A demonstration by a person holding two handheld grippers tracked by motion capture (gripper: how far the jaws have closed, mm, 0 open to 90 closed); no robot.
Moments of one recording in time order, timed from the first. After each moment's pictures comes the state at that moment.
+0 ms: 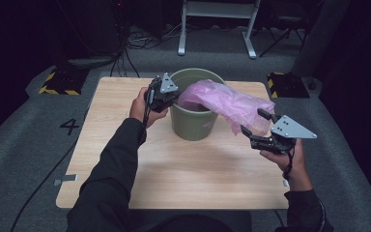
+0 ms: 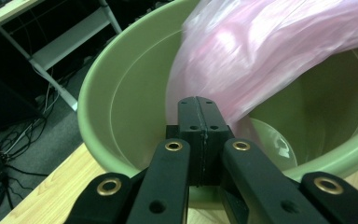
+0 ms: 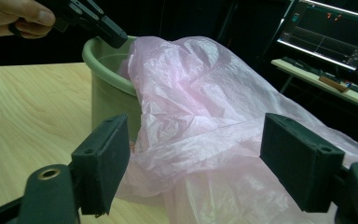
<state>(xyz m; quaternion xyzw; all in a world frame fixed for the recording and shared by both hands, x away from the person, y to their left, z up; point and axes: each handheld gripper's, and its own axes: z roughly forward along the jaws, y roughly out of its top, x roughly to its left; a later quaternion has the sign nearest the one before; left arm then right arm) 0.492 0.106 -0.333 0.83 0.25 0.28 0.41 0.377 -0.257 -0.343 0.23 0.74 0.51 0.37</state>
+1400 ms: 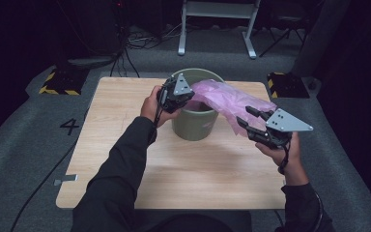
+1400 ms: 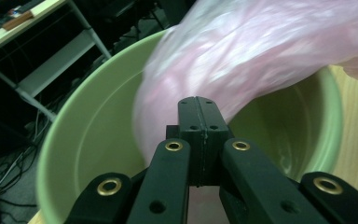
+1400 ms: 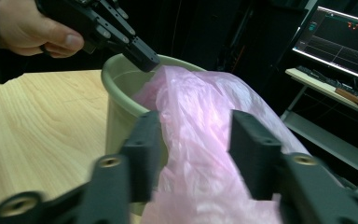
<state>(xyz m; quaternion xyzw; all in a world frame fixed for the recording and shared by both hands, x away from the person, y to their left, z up) 0.484 0.074 -0.320 0.84 0.19 0.29 0.42 0.381 -0.239 -0.323 0.21 0.75 0.51 0.35</state>
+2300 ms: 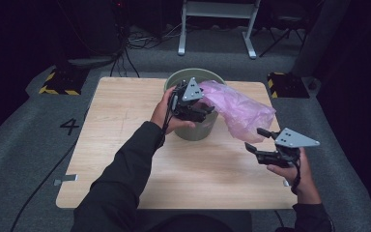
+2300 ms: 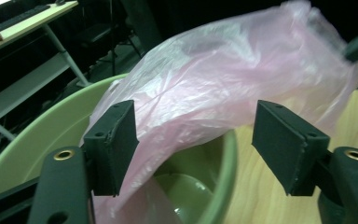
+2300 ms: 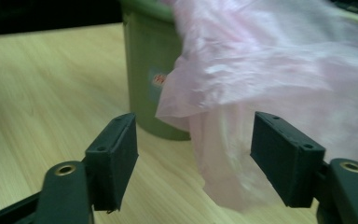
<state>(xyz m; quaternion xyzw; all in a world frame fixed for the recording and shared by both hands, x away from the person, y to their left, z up) 0.454 0.040 -0.309 0.82 0.17 0.24 0.48 0.363 -0.279 -0.376 0.26 0.79 0.49 0.27</state>
